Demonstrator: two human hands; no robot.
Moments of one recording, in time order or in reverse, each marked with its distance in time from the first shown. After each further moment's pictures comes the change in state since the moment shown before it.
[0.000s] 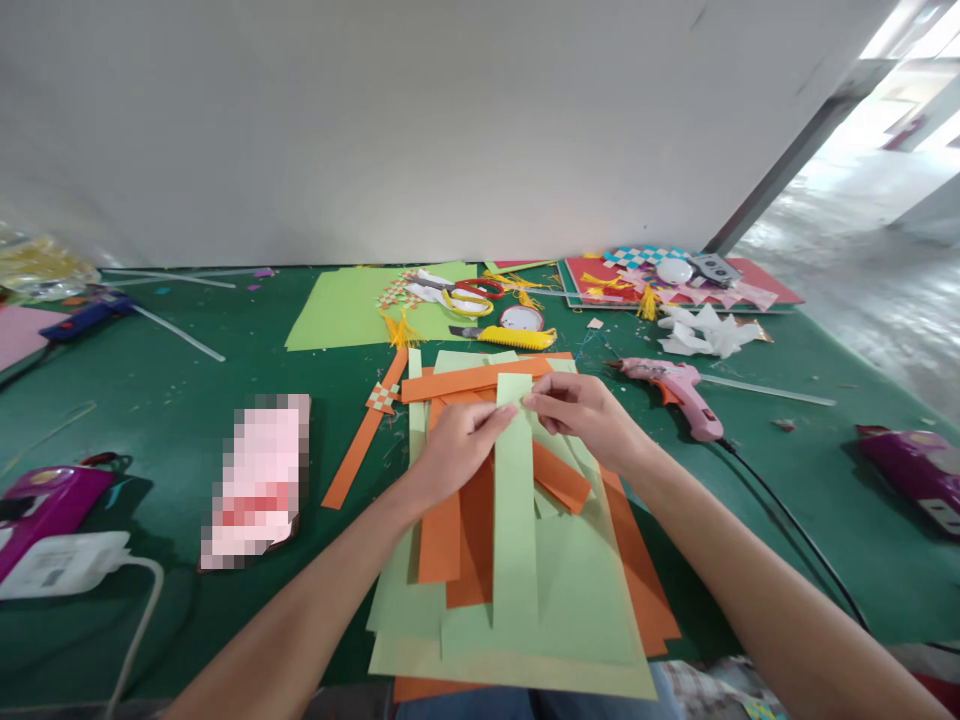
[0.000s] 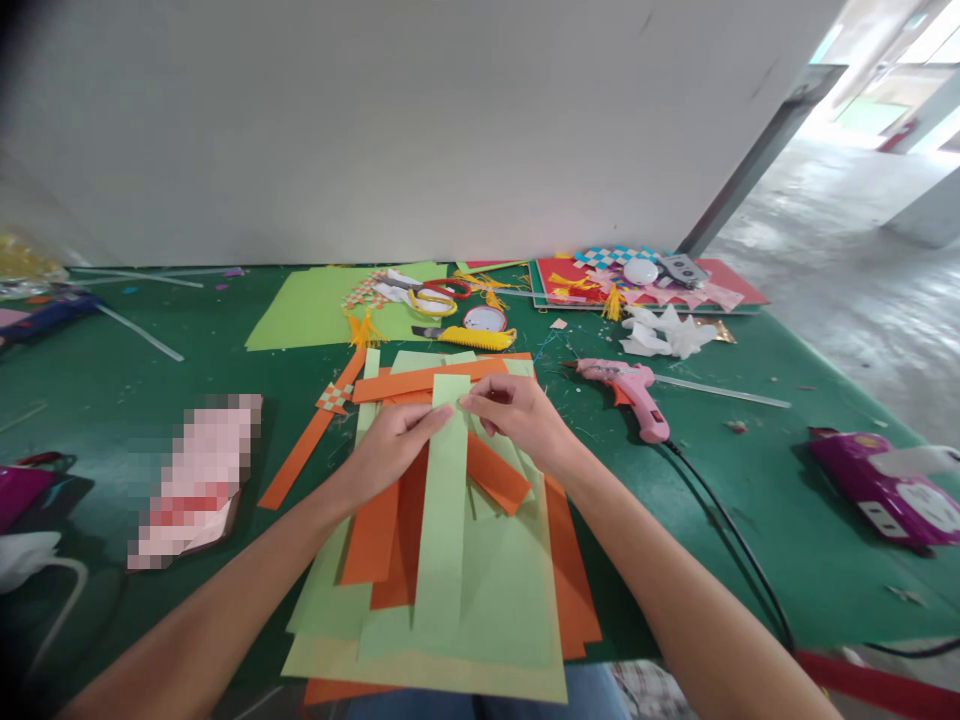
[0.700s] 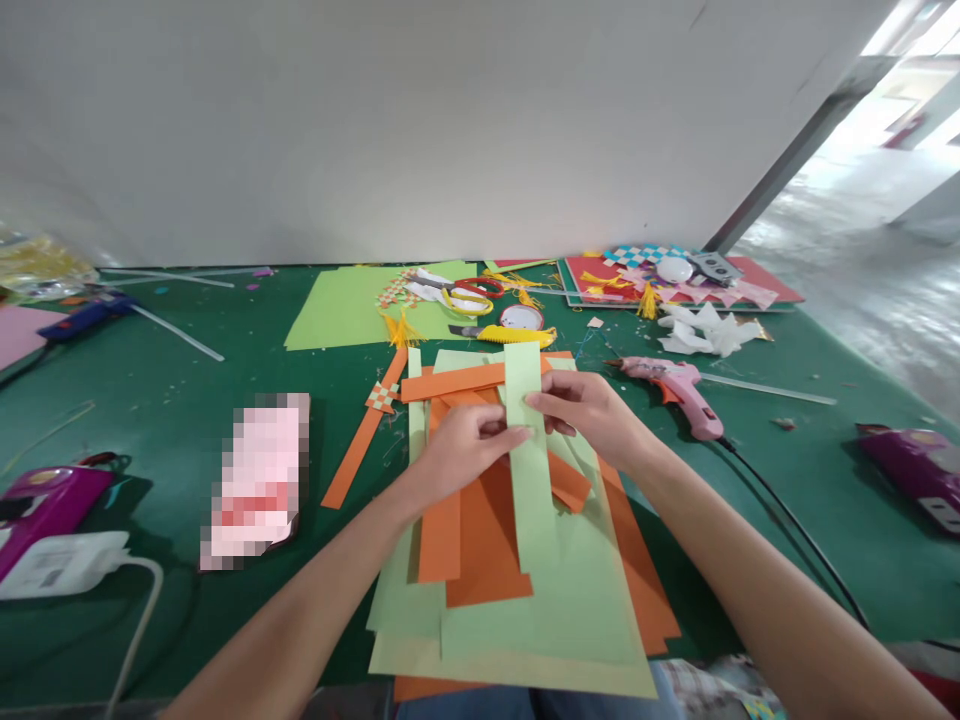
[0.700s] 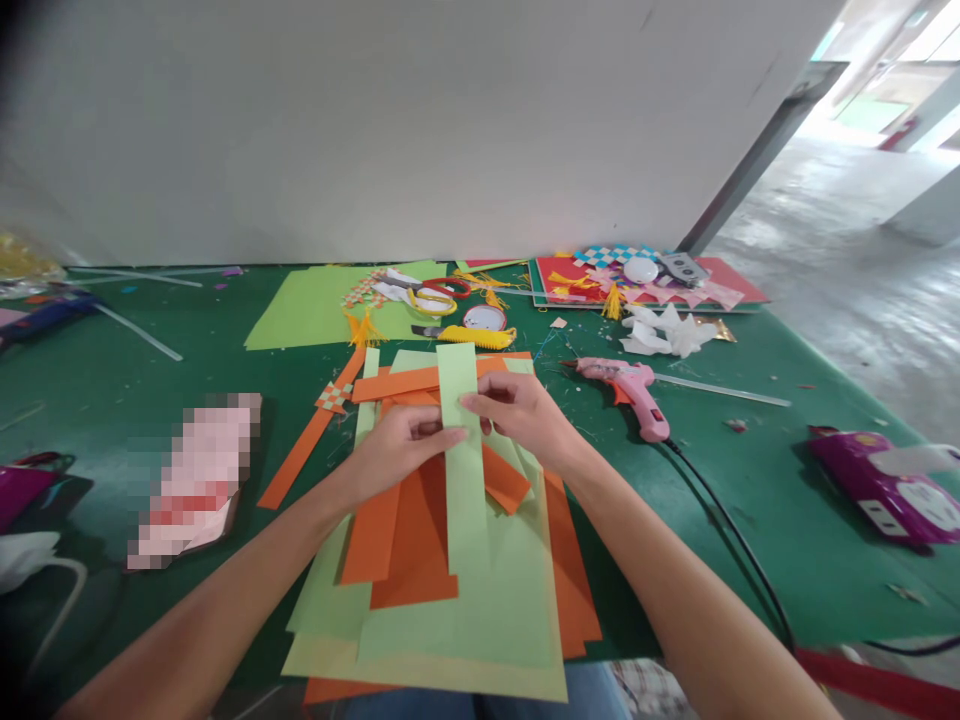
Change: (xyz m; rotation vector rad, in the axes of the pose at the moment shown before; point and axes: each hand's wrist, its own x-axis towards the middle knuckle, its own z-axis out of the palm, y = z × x) left_hand 0.001 0.000 0.001 -0.104 -0.147 -0.035; right_hand -0.002 -0.003 -0.003 -0.068 -0.048 -0.030
